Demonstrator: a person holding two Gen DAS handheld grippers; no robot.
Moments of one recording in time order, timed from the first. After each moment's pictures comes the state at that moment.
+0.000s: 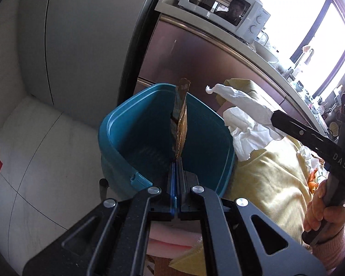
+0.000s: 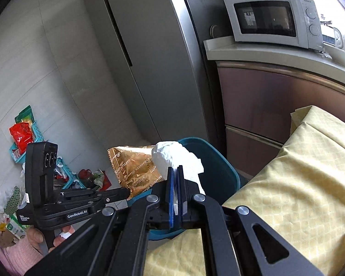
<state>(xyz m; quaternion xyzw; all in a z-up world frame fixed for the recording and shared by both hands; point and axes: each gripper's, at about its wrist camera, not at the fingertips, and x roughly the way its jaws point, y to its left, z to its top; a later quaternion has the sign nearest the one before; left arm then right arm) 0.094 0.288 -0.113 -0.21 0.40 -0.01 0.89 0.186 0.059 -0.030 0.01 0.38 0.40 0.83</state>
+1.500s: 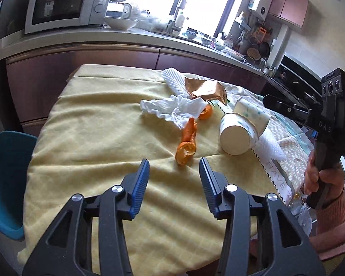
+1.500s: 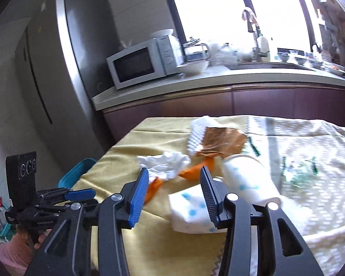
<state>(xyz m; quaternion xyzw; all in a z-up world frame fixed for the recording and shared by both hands) 0.095 0.013 -0.068 -0.03 0.37 -0.31 0.88 0.054 -0.256 0.007 0.09 0.29 0.10 0.95</state>
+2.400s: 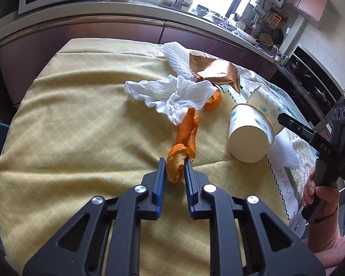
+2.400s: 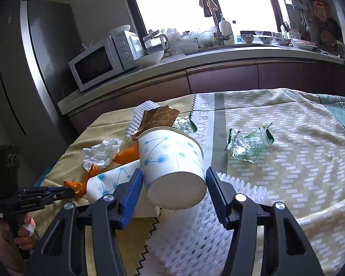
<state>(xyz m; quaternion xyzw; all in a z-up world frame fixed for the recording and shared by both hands) 0.138 -0.035 -0.091 -0.04 0.44 -0.29 0.85 0.065 -0.325 -0.043 0.13 0.32 0.03 0.94</state>
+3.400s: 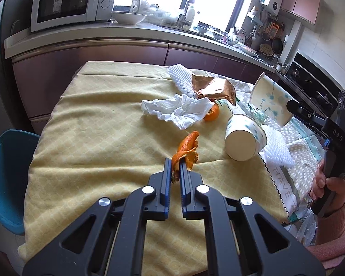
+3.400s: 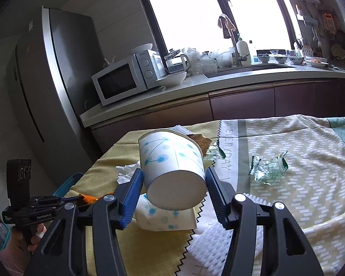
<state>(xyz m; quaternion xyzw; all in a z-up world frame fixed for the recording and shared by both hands) 0.102 -0.002 -0.060 -0.03 0.38 -0.27 0.88 0.046 -0.297 0.004 0.13 0.26 0.09 0.95</state>
